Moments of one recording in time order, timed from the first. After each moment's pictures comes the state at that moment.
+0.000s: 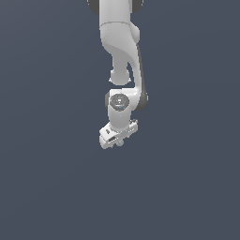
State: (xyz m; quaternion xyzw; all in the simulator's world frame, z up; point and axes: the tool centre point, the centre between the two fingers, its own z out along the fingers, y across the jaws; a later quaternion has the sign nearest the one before) arm -0.009 -0.002 0.033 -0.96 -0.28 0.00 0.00
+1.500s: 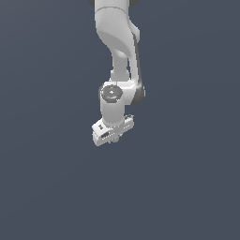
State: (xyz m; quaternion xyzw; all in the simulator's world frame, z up) arm -0.004 -0.026 0.073 -0.96 -0.28 0.00 0.00
